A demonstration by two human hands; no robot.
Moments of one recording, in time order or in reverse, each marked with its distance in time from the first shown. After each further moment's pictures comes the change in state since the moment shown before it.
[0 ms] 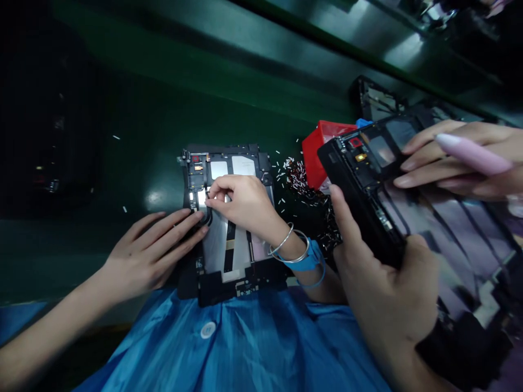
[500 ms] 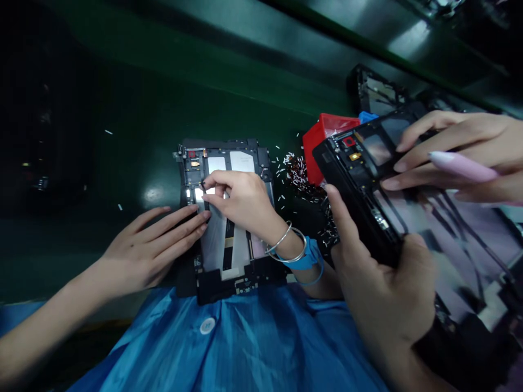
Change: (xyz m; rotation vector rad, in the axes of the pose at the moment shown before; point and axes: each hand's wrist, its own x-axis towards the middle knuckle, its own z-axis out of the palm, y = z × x) left_hand 0.000 -0.007 0.008 -0.112 -0.054 0.041; right_hand -0.001 0.005 0.004 0.030 0.074 -0.025
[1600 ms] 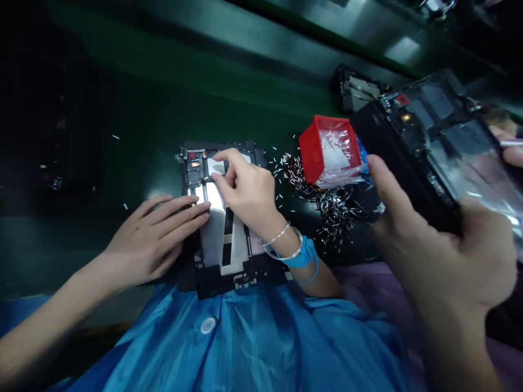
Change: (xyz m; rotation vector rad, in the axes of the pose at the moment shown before) left_hand 0.021 -0.002 -0.013 -0.026 -0.005 -0.064; right_hand -0.006 -0.007 -0.006 -0.172 0.260 -0.048
